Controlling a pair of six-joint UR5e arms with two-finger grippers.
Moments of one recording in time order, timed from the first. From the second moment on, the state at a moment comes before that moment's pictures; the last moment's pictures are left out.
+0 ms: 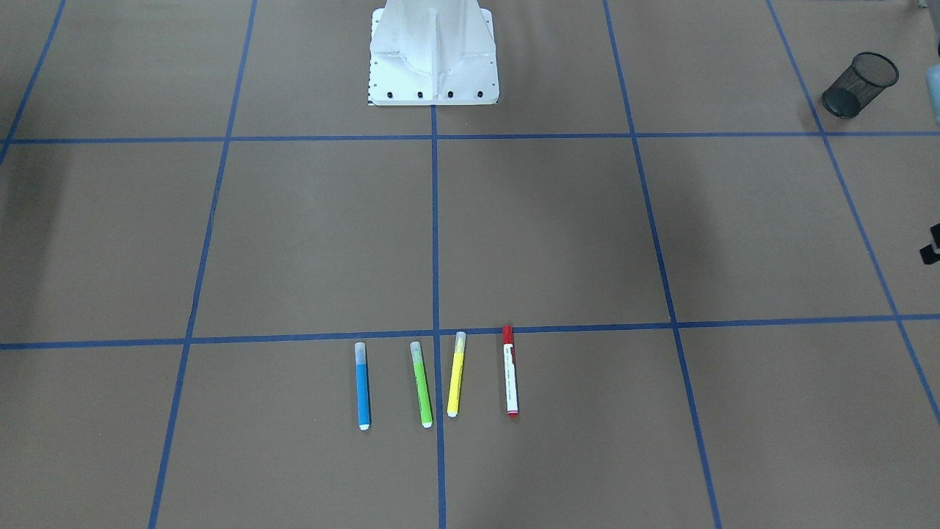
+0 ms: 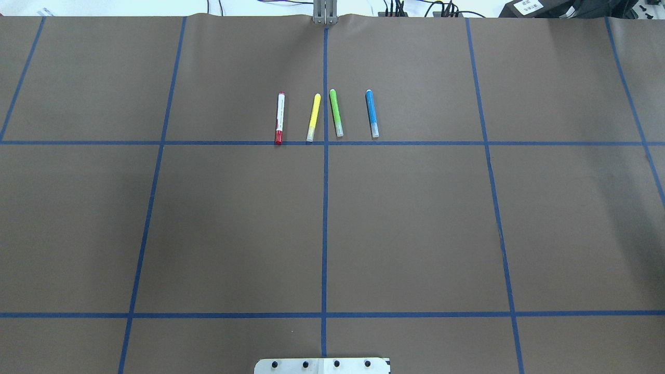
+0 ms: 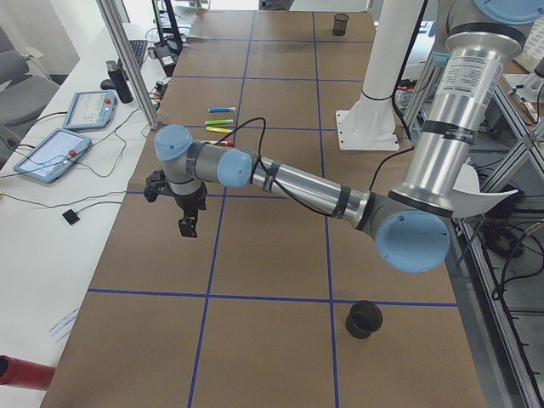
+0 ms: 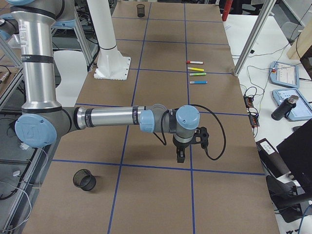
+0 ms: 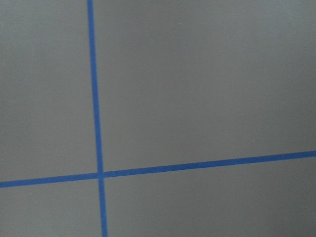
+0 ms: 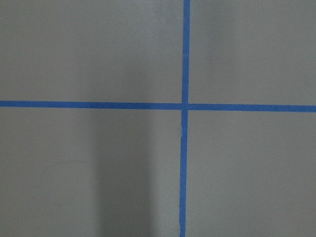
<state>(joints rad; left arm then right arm) -1.37 -1.94 -1.62 -1.40 -2.33 -0.20 1.55 -1.52 1.65 -1.65 2.40 0.00</state>
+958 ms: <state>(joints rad) -0.88 -2.40 -1.25 -1.73 -2.17 -0.88 1.32 -1.26 1.64 -1.66 2.39 0.25</state>
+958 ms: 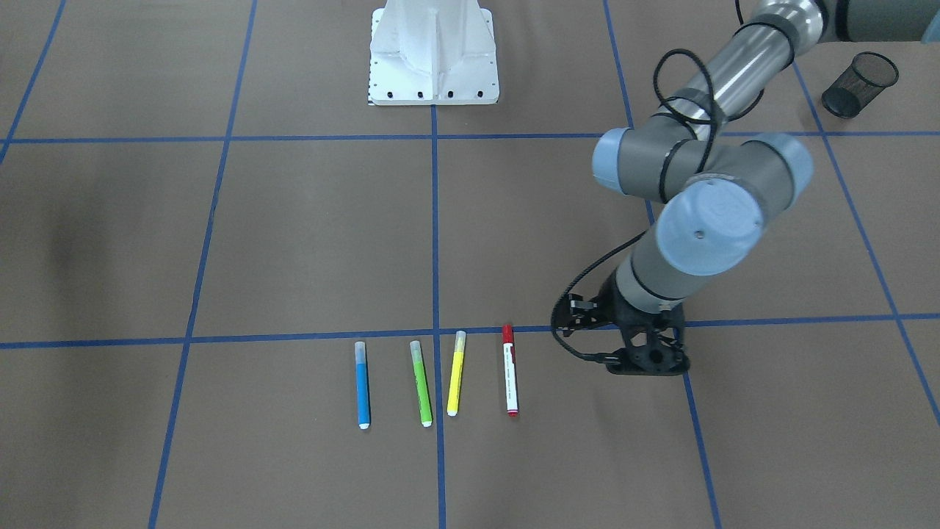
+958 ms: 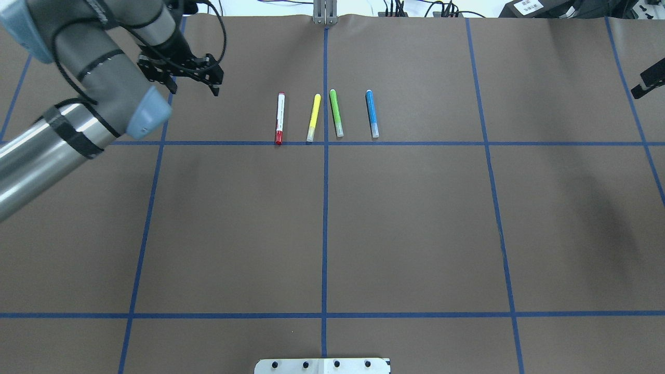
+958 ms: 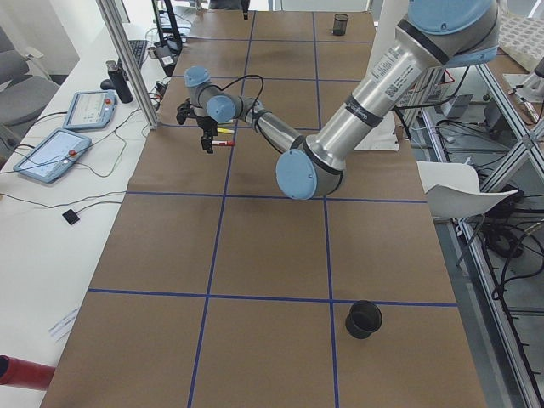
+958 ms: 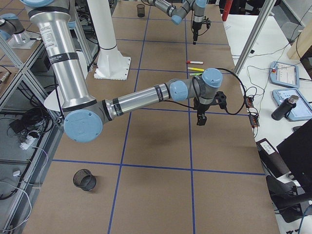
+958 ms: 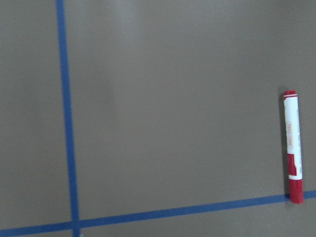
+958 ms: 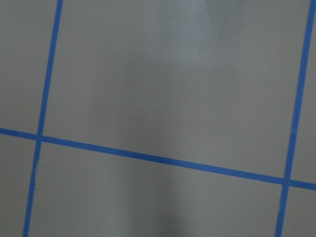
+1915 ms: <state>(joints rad) -0.77 -2.55 -1.00 -1.84 -2.05 -0.97 1.11 -1.08 1.60 -1.65 2.29 0.54</state>
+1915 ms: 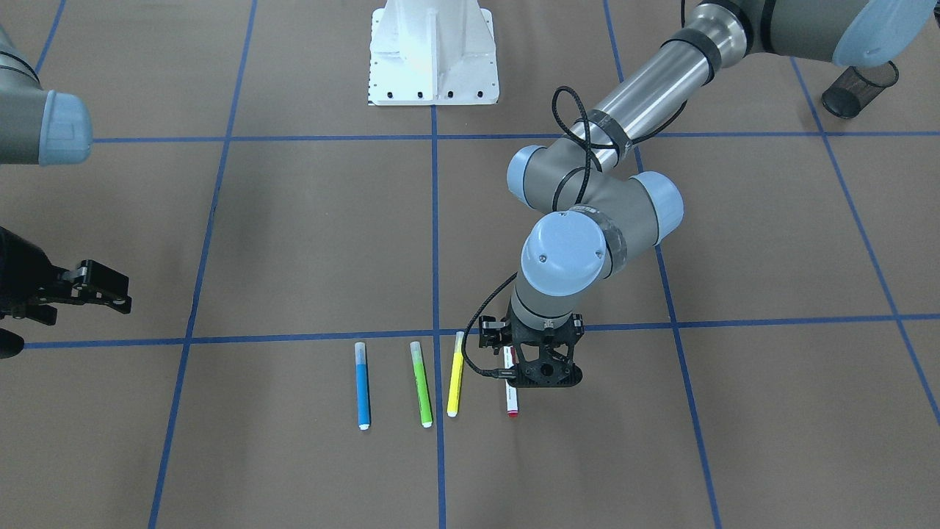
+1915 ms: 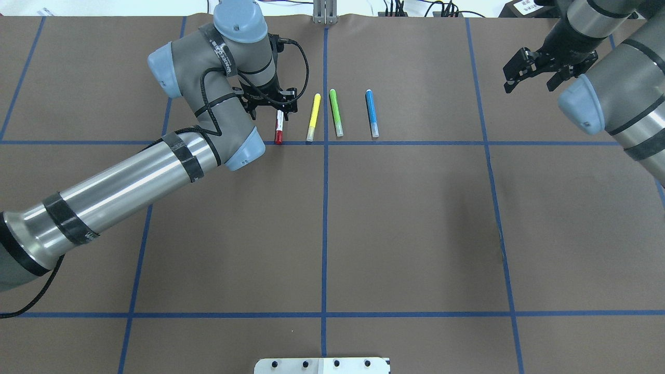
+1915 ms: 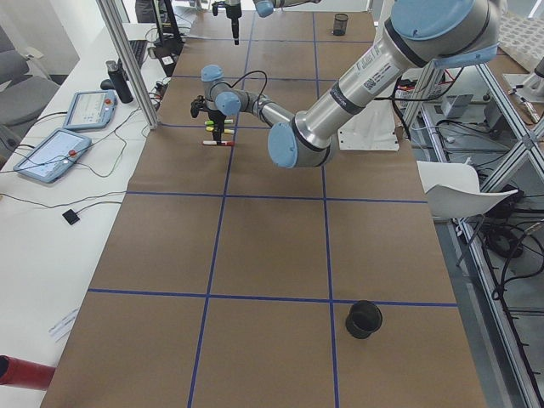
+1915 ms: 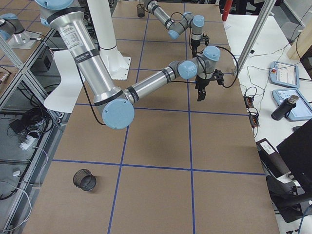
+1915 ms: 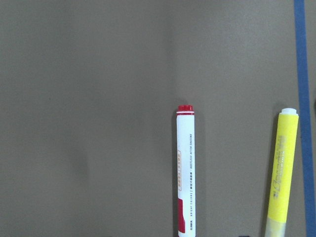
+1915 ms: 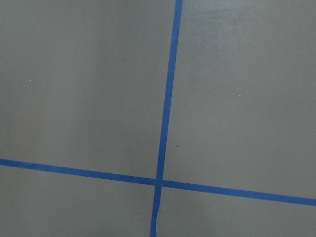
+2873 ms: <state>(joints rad) -0.73 -2.57 -0.96 -1.87 -2.05 -1.01 1.08 -1.06 1.60 -1.65 2.27 0.57</state>
